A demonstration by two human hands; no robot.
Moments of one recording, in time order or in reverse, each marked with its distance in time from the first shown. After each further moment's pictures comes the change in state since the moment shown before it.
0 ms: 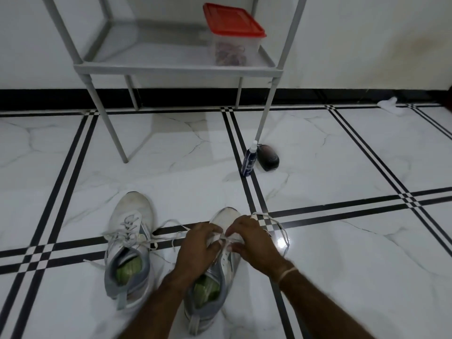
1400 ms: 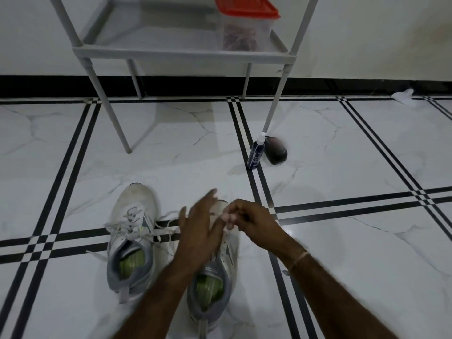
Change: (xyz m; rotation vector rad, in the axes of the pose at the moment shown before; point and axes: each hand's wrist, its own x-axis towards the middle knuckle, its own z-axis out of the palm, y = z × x) left_hand 0.006 0.029 -0.018 0.168 0.206 0.086; right_hand 0.021 -0.038 -0.040 0.482 -0.038 0.038
